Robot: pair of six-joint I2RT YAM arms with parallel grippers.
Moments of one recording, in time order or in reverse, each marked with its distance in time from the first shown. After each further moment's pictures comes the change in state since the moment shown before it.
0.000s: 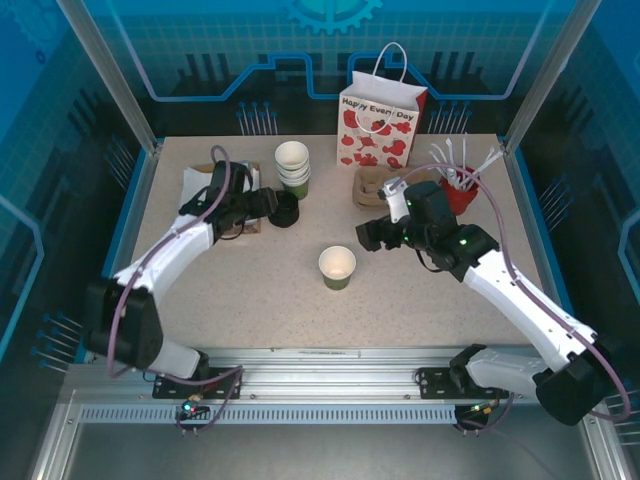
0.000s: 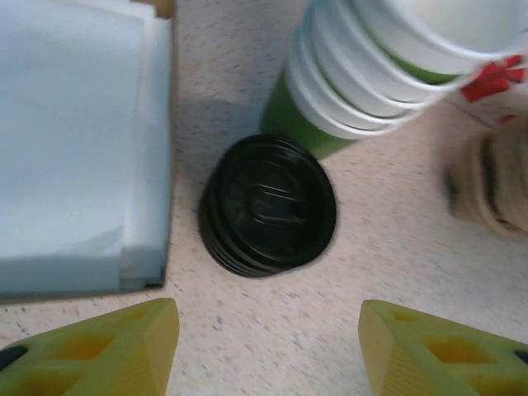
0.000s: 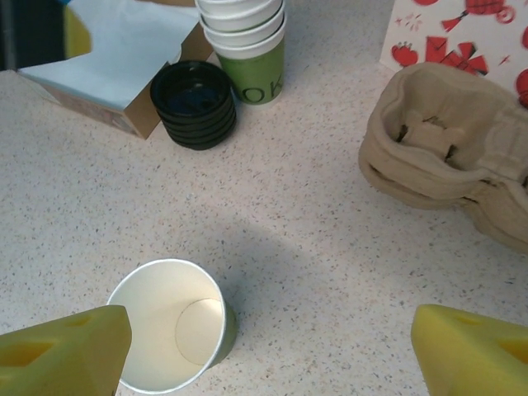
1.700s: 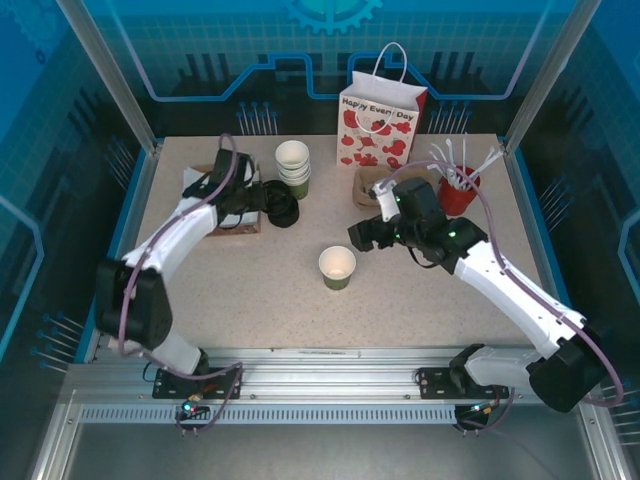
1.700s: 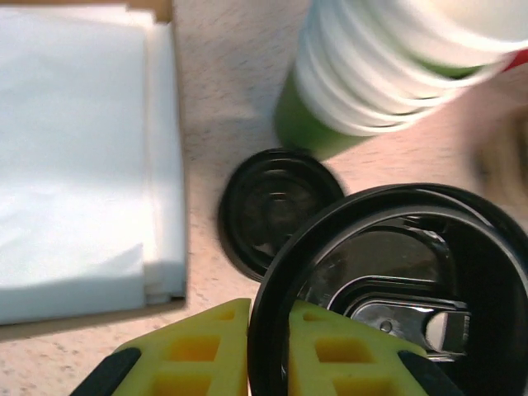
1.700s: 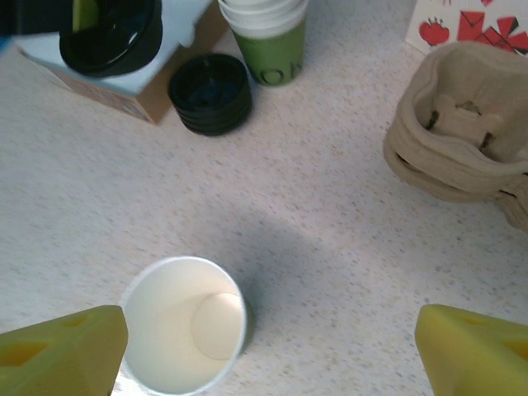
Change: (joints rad) left arm 0.016 0.002 0.081 -0.088 0.058 0.094; right arm -0.004 0.049 0.055 -0.029 -0.056 0.037
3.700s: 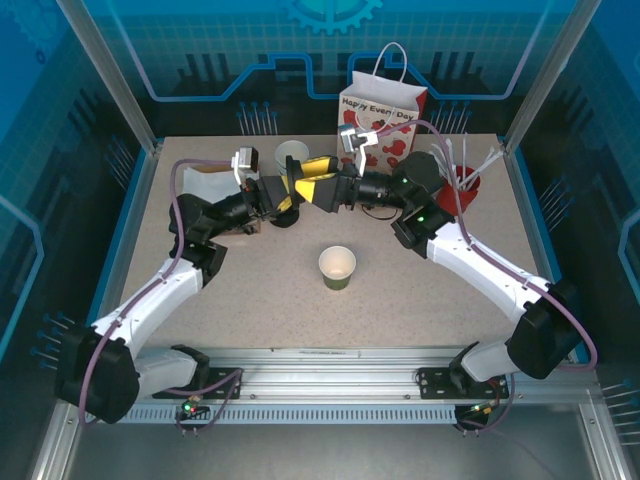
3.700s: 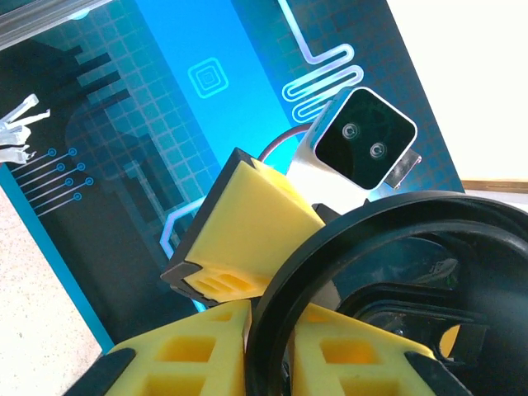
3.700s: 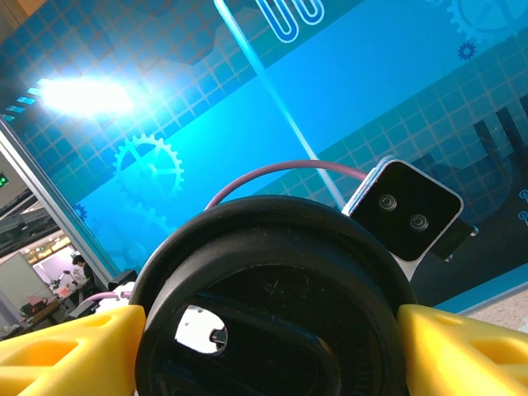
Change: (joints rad) left arm -0.111 -0.328 -0.413 1.357 0.754 -1.130; right arm 0.078 0.211 0.085 1.164 -0.748 0.667
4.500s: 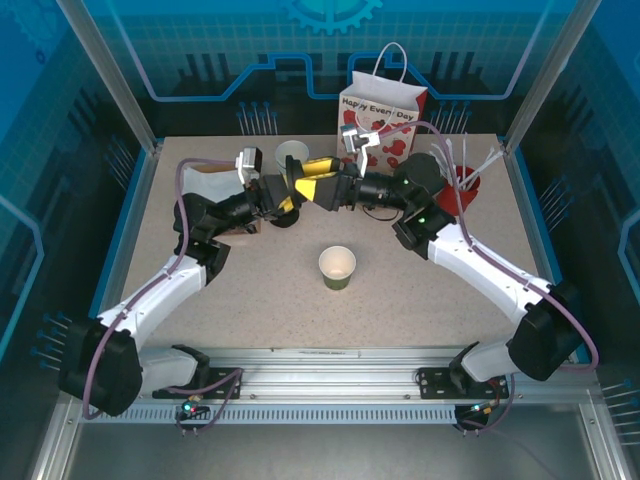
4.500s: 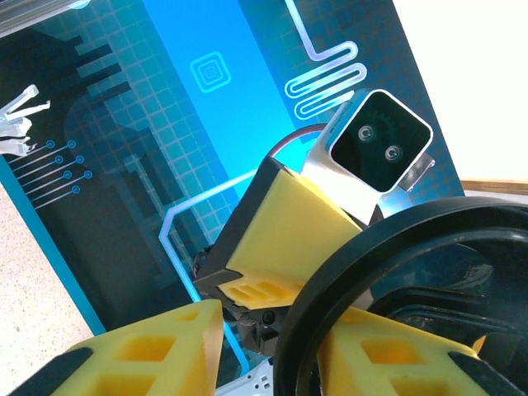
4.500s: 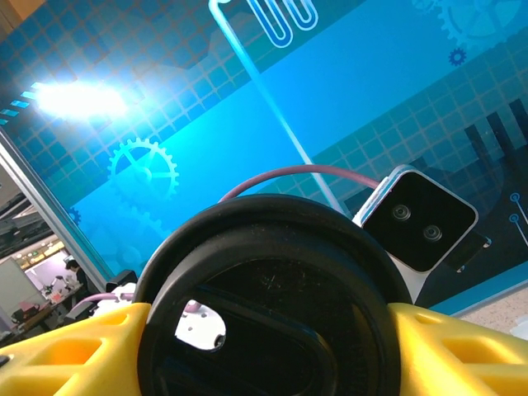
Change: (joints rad) left arm 0.000 0.037 -0.005 0.040 0.010 -0.023; right arm -0.003 -0.013 -0.015 -0.003 0.021 -0.008
